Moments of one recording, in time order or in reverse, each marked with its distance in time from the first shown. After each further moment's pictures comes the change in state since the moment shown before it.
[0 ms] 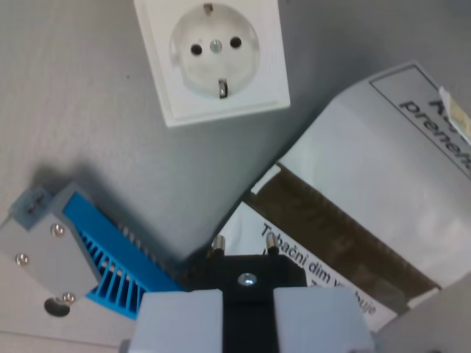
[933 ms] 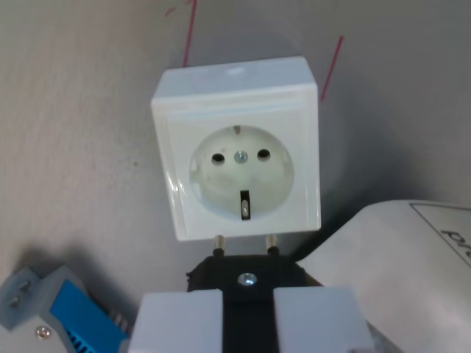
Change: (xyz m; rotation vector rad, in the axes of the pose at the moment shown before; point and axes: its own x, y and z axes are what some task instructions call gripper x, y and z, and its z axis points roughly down) arm 0.033 -0.007 0.045 0.008 0.003 -0.068
